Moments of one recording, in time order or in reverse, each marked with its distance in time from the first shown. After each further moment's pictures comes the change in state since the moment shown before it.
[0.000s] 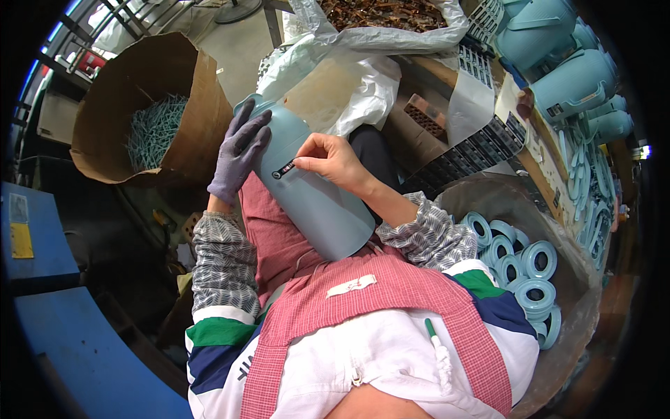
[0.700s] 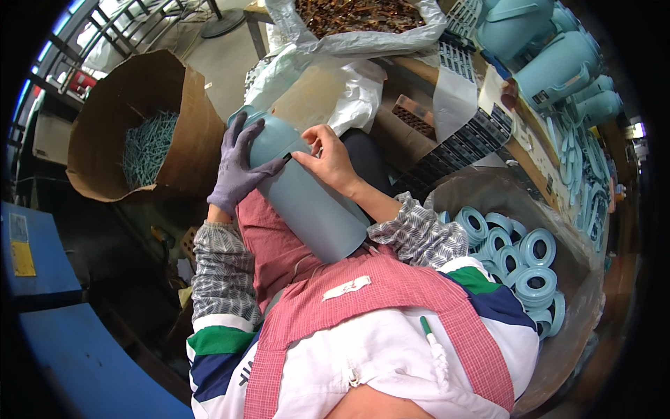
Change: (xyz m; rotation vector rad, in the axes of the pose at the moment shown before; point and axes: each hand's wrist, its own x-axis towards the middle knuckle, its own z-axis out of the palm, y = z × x) left_hand -0.001 0.010 0.013 0.291 -0.020 0.017; right_hand 0.001 0.021 -0.011 -0.557 0.383 -0.195
